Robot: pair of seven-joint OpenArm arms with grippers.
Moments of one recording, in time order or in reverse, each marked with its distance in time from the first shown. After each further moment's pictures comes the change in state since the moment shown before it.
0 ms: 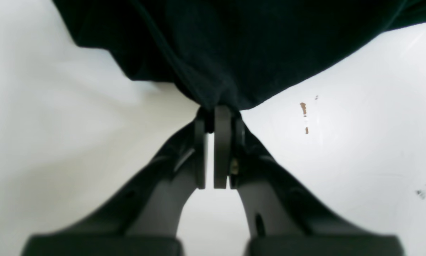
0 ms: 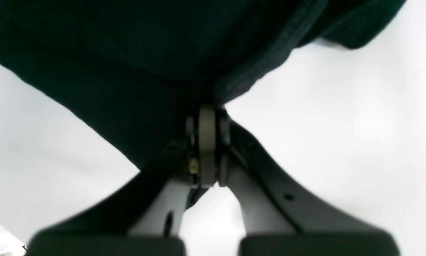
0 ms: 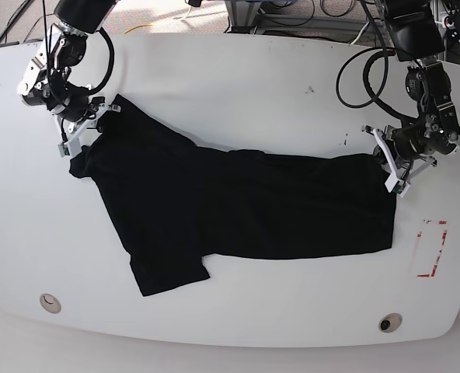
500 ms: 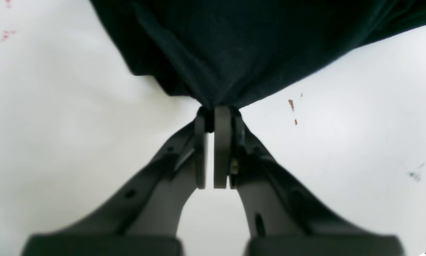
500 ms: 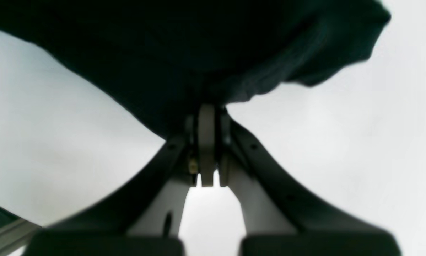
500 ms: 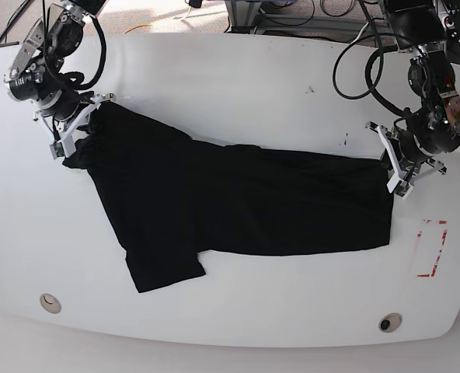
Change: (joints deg) left arm 3.0 -0.5 0.1 13.3 -0.4 0.0 4.7; right arm -4.9 -1.5 1.3 22.7 1.3 -0.2 -9.3
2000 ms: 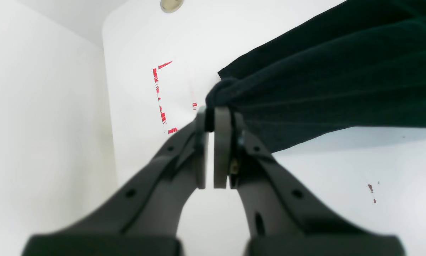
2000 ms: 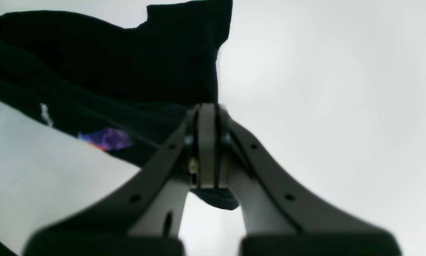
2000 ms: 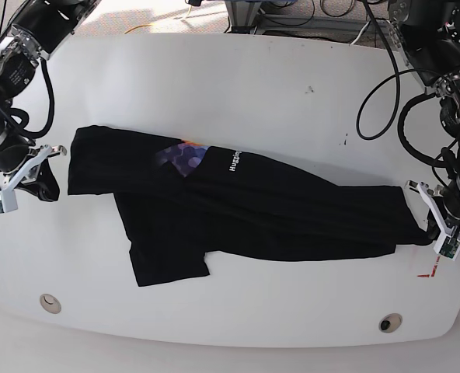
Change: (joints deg) left arm -14.8 -4.2 -4.7 9.3 -0.7 -0.2 3.6; right arm 14.1 13.3 4.3 3.5 18.9 -6.5 -5.8
